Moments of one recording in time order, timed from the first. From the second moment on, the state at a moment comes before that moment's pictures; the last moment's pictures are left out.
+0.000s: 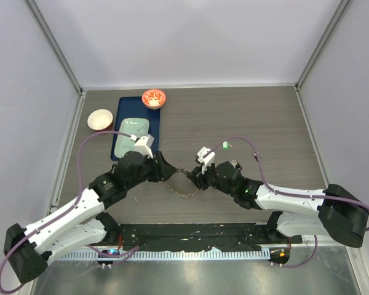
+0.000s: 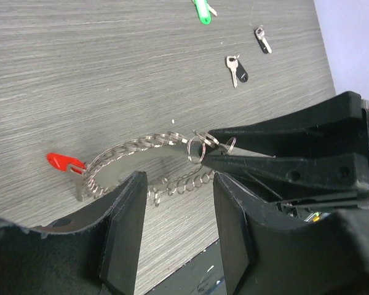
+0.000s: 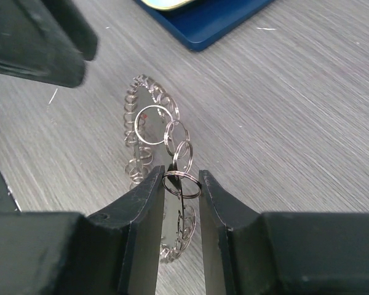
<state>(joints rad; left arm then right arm) -0.79 0.86 0.63 -0.24 -0.04 -0.71 1.01 1.18 0.47 0.41 0.07 0.11</state>
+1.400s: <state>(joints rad) -0.79 0.69 0.49 -0.31 -0.13 -0.67 0.90 1.33 0.65 0.14 0.13 0.43</state>
